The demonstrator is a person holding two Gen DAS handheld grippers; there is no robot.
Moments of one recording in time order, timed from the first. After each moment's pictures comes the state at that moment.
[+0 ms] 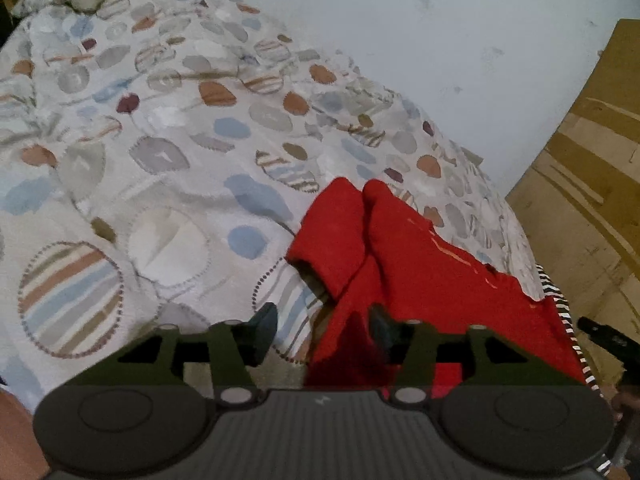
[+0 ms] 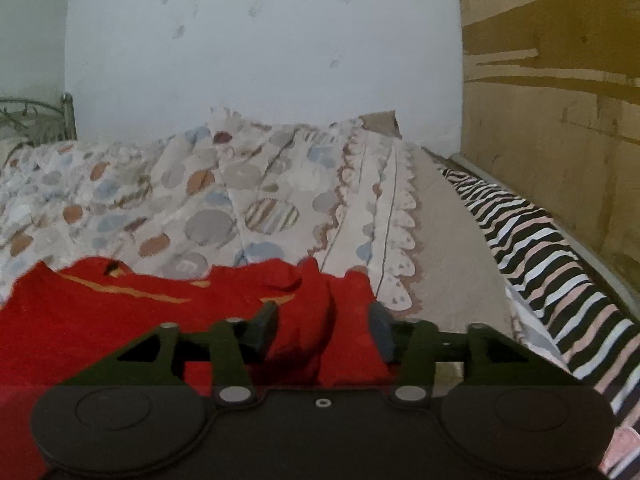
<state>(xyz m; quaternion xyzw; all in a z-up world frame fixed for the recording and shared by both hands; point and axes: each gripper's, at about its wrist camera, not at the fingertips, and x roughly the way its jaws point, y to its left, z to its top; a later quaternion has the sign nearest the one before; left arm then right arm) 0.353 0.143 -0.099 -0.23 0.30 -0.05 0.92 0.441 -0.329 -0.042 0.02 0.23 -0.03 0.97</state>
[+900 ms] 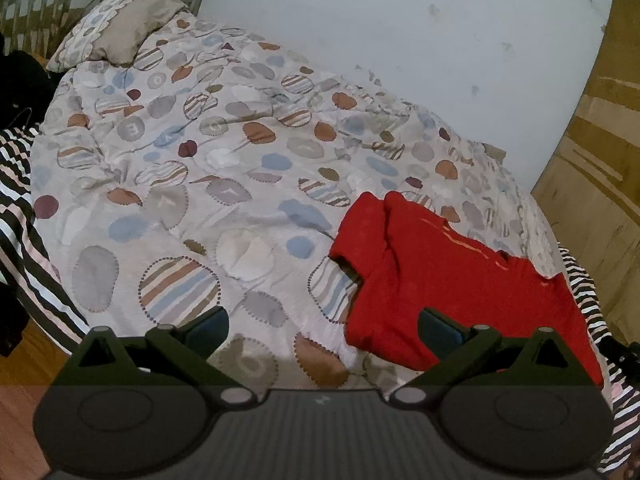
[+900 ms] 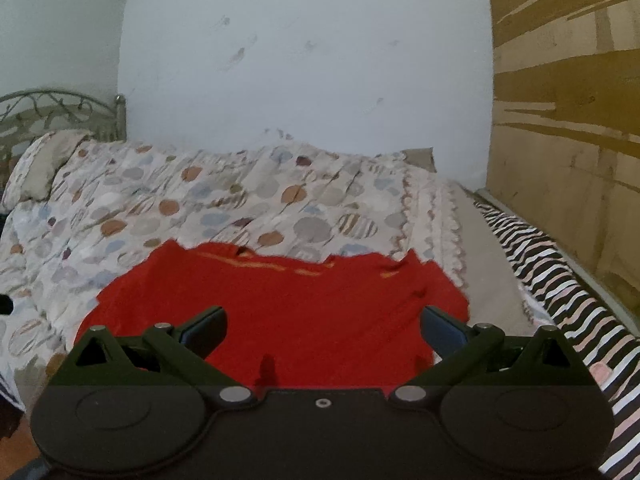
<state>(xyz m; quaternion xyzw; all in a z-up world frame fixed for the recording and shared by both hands) 0.275 0.150 -0.045 -0.17 0.31 0.01 0.94 0.296 -0.210 -0.014 -0.01 0.21 0.01 0.98</state>
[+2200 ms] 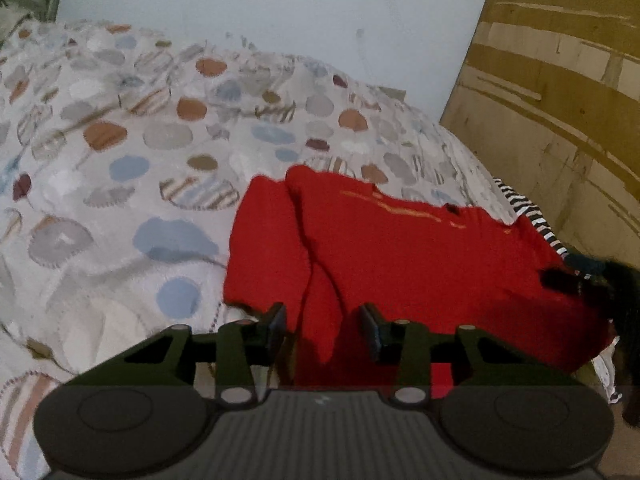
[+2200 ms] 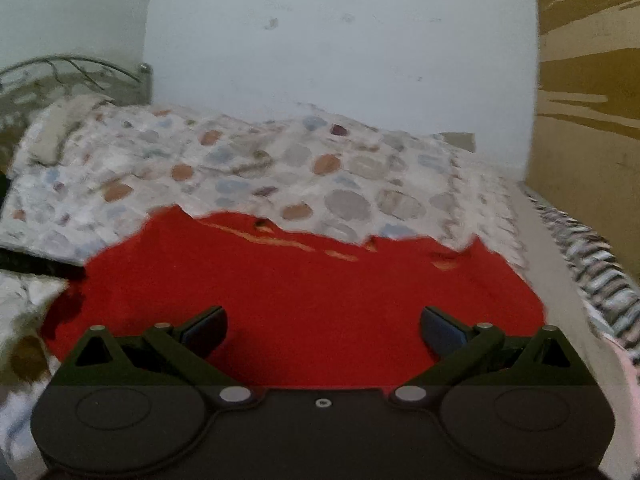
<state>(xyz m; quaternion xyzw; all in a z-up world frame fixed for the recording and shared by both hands) 0.407 0.121 -0.097 -0.09 0.33 -0.17 0.92 0.393 -0.198 -0.050 -0.02 0.23 0.08 0.97</state>
